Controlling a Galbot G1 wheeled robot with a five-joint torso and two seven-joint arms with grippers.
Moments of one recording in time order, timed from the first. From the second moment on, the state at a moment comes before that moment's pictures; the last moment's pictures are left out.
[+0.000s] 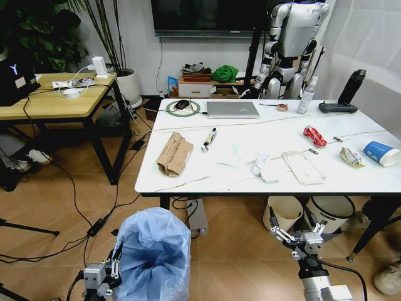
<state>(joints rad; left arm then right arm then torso) 2.05 -1.20 -0.62 -2.14 -0.40 -0.23 -0.03 -1.76 1.61 0.73 2.06 0.06 0.37 -0.27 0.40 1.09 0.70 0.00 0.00</state>
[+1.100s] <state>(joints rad) 2.17 -1.22 -0.65 -2.21 -0.39 -0.11 -0.10 -1.57 1.15 0.68 2.17 0.60 0.15 -0.14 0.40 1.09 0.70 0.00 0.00</state>
